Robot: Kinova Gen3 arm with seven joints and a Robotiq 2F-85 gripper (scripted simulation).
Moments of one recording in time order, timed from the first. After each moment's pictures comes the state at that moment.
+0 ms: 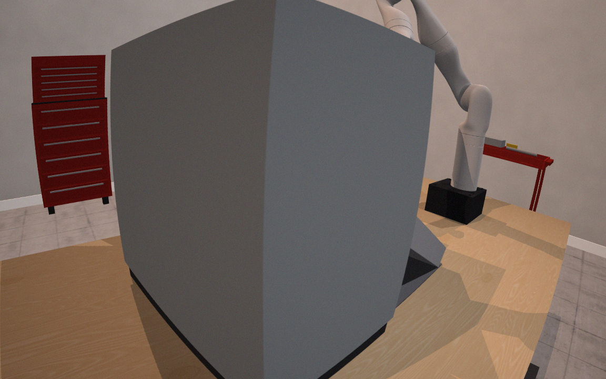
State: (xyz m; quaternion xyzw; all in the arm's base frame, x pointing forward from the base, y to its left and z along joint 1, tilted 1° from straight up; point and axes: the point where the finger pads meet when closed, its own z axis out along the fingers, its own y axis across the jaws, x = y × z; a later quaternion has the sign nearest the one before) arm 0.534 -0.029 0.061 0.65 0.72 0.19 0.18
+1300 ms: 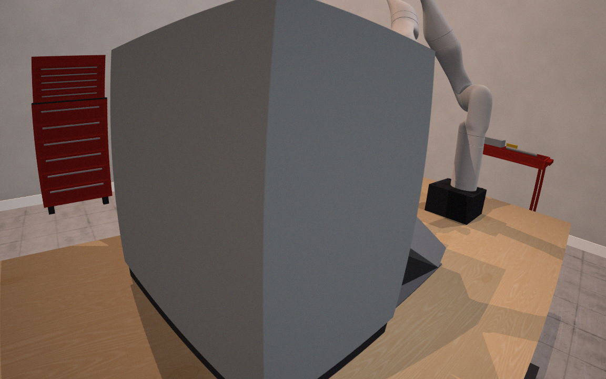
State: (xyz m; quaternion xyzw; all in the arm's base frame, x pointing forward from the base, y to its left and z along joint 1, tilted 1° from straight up) arm 0.519 -0.030 0.087 0.65 0.72 0.19 0.18
